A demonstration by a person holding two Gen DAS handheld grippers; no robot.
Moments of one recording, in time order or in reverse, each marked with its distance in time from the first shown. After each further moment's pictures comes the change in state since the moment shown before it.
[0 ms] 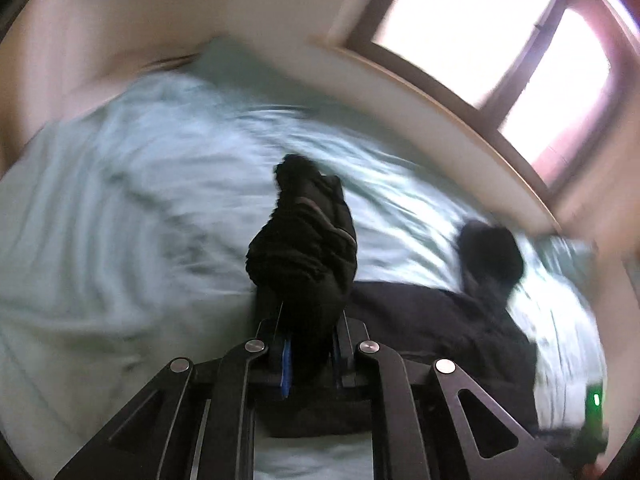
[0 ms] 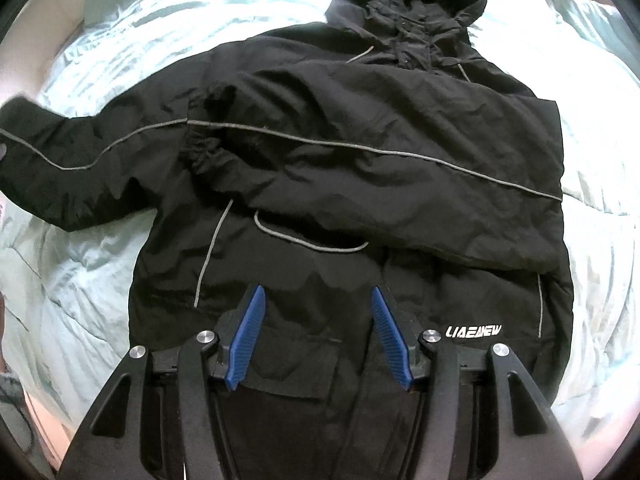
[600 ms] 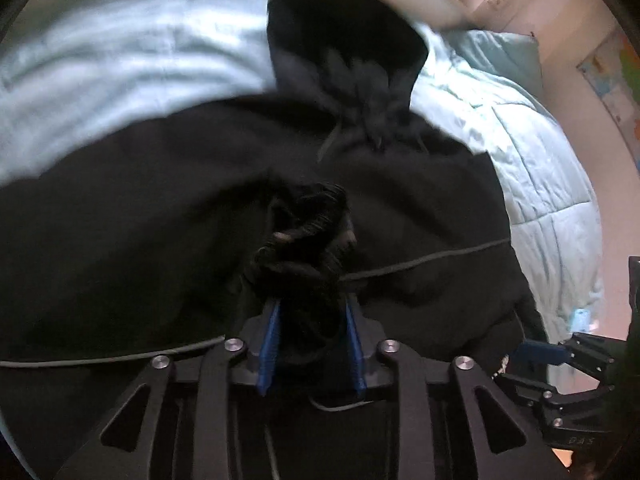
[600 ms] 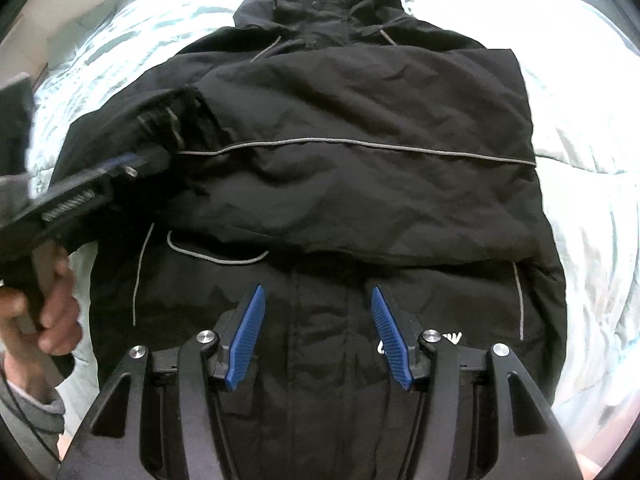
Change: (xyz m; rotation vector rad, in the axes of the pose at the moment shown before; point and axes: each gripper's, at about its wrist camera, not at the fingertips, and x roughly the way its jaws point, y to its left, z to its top) left arm 0.212 -0.241 -0.132 0.324 0.562 -0.267; right arm 0.026 -0.085 -0.004 0.117 0.011 0.017
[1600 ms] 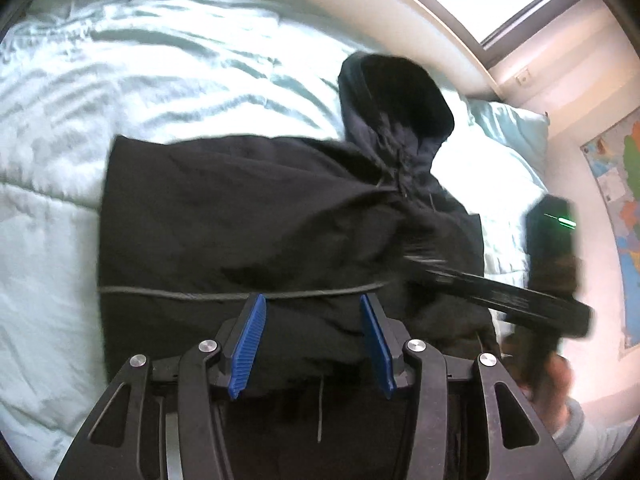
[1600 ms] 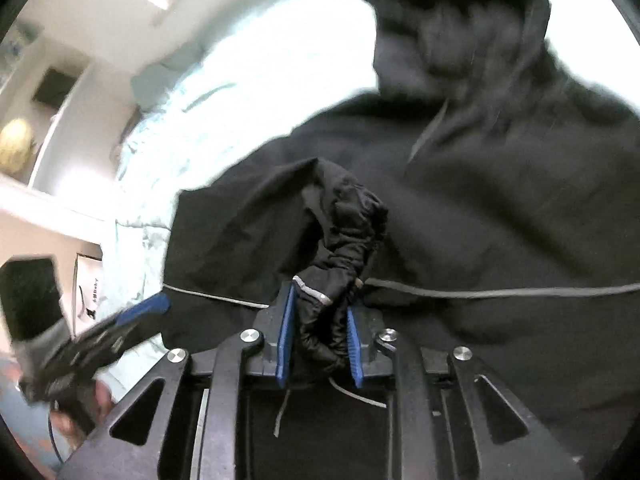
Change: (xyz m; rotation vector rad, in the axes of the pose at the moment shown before) left arm -0.122 0.058 -0.025 -0.181 -0.140 0.016; right arm 0.002 0.066 0.090 -0.039 -0.168 0.422
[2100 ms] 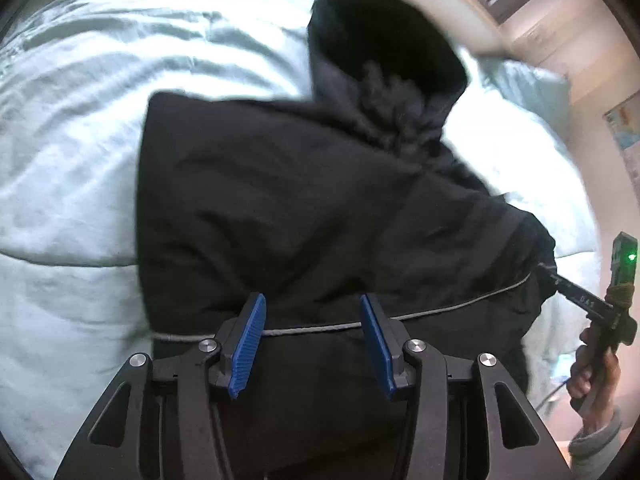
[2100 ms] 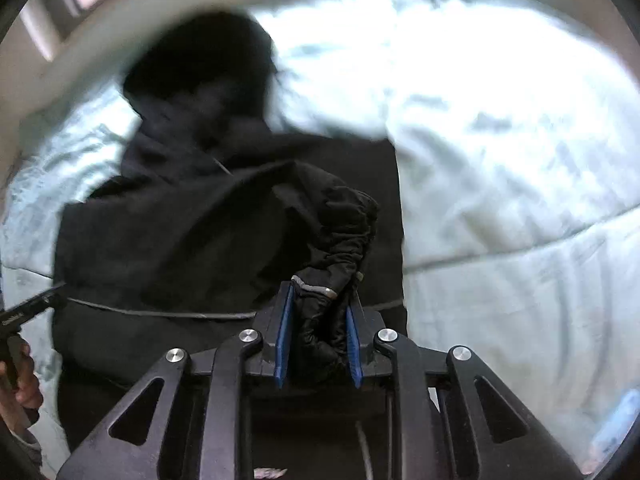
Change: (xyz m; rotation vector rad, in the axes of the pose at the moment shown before) left arm 0.131 -0.049 0.025 0.067 0.112 0.079; right arm -0.091 -0.212 -0.011 0.118 -0.060 -0.463
